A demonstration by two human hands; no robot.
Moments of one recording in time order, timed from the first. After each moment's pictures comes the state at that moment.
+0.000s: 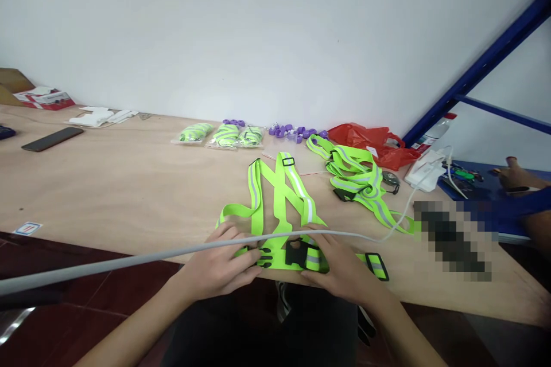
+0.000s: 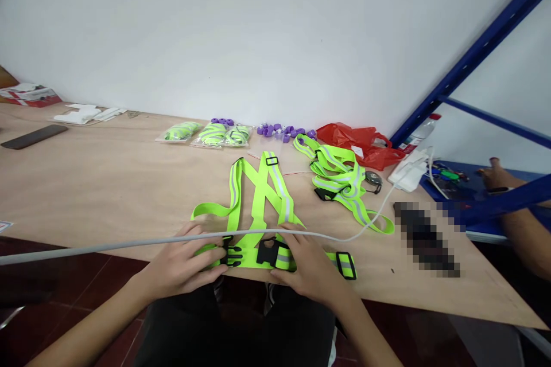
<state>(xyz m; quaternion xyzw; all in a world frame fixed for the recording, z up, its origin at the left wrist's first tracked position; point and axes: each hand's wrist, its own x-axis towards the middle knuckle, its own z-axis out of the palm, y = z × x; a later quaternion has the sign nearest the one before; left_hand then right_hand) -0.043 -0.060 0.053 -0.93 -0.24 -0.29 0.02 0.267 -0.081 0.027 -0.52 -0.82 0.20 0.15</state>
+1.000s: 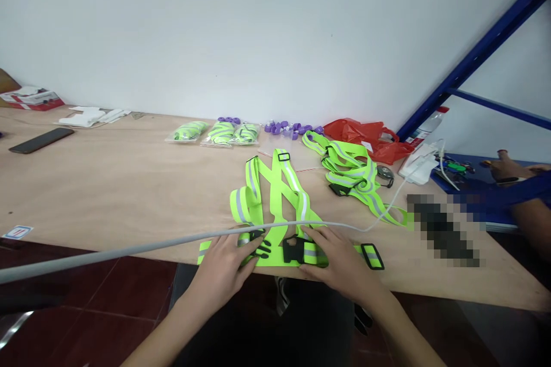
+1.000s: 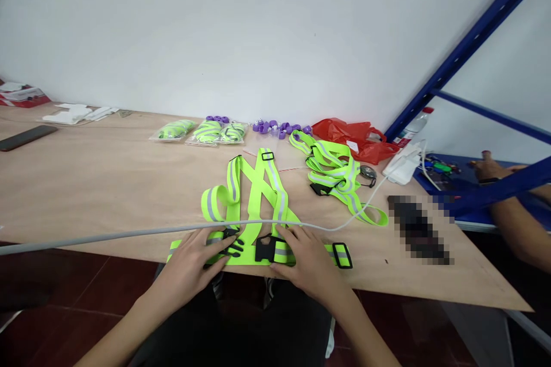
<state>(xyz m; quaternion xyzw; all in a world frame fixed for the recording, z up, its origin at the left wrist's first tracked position) -0.025 -0.081 0.017 -0.87 -0.44 -0.23 -0.07 0.269 -0.089 0.026 -0.56 -0.81 0.13 0.14</state>
